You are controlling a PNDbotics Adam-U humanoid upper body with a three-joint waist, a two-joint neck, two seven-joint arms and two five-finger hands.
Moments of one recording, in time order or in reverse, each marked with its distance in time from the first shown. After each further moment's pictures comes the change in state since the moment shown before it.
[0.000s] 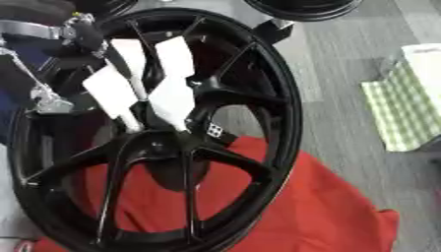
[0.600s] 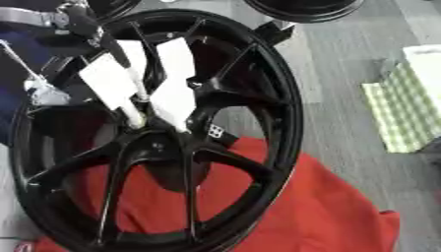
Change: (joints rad) left arm -0.018 0.000 0.041 -0.016 0.039 0.002 0.001; right arm 0.000 0.000 -0.001 0.000 0.002 0.004 0.000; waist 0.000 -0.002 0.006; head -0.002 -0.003
